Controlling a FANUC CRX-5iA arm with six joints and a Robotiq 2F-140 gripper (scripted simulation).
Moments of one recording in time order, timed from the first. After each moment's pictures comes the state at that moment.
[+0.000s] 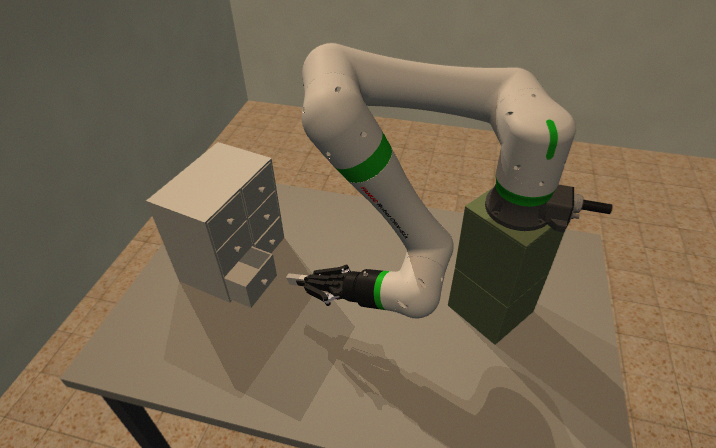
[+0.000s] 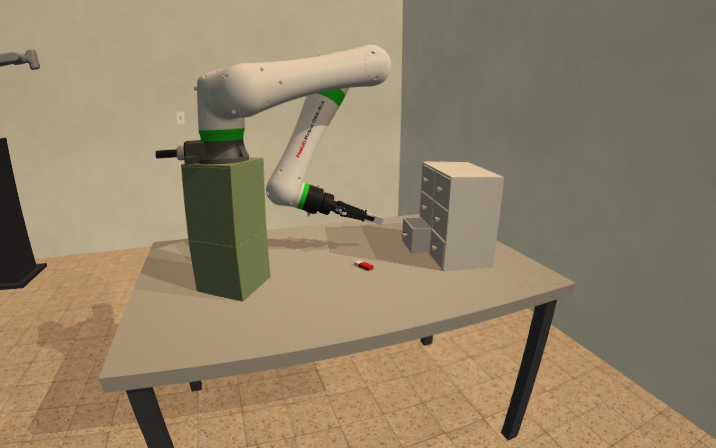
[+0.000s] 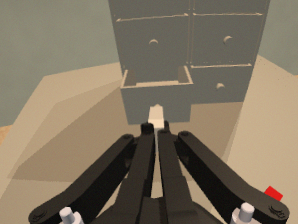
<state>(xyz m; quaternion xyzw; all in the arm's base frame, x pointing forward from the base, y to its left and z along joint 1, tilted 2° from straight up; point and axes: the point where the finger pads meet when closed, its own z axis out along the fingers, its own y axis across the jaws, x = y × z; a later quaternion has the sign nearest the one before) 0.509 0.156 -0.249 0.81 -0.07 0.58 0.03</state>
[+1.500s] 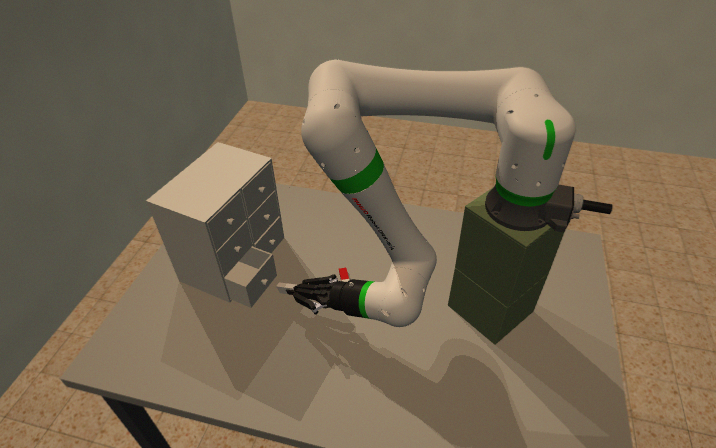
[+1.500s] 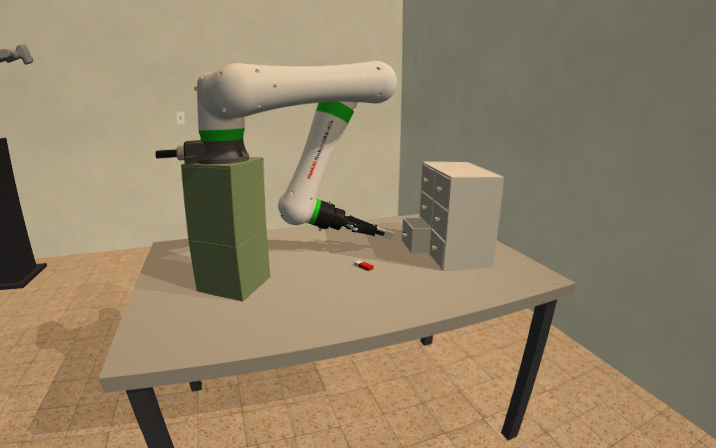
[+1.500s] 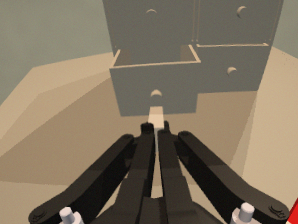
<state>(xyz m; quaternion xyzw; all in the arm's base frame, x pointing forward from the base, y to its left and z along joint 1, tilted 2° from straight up) 0.549 0.153 -0.306 0.81 -0.07 0.58 0.03</state>
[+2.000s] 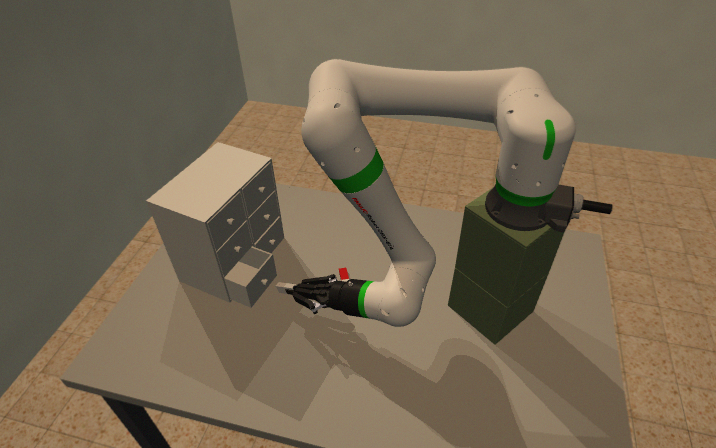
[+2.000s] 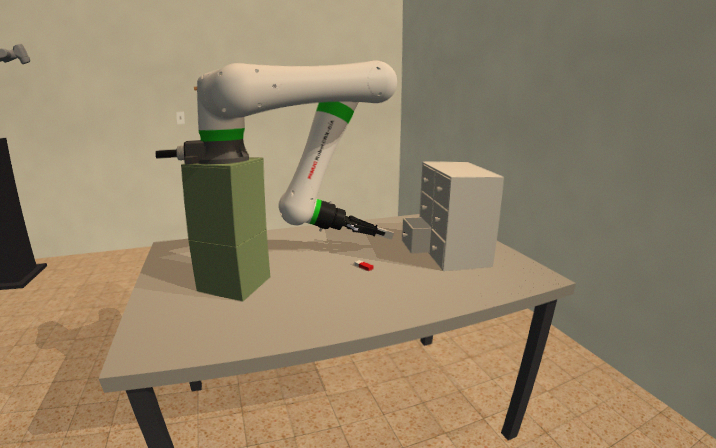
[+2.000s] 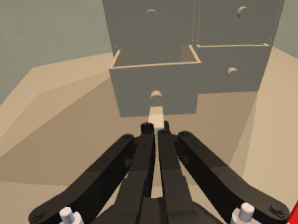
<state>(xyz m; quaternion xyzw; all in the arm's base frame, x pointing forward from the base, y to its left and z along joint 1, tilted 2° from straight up) 0.551 0.152 -0.306 0.81 -0.07 0.58 0.03</state>
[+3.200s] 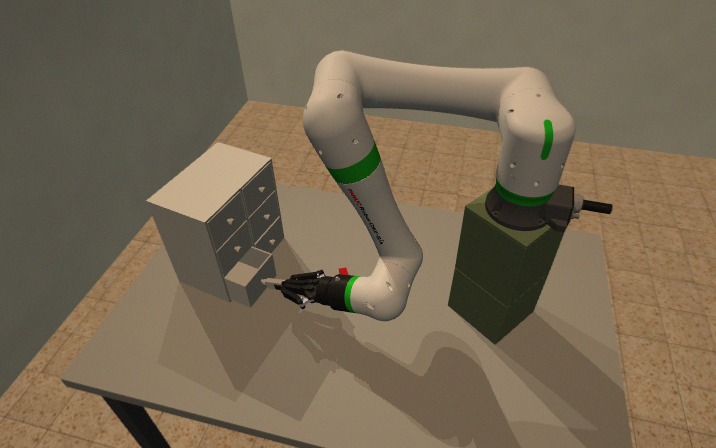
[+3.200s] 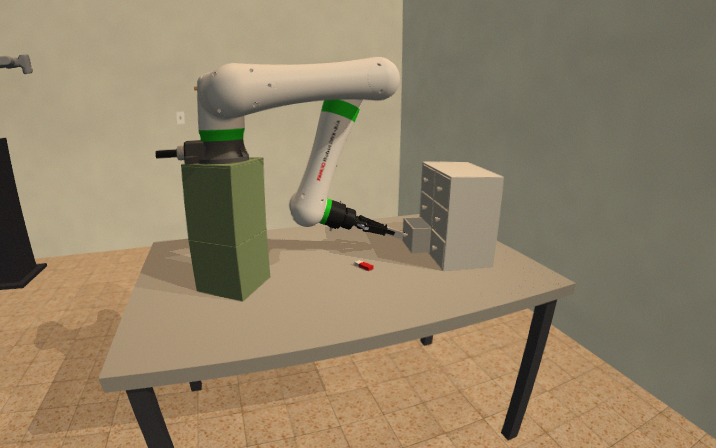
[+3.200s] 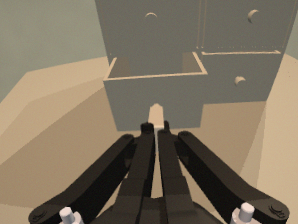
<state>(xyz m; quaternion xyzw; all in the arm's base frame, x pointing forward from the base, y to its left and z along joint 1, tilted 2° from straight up) 0.587 0.147 -0.306 0.81 -0.07 0.58 0.03</state>
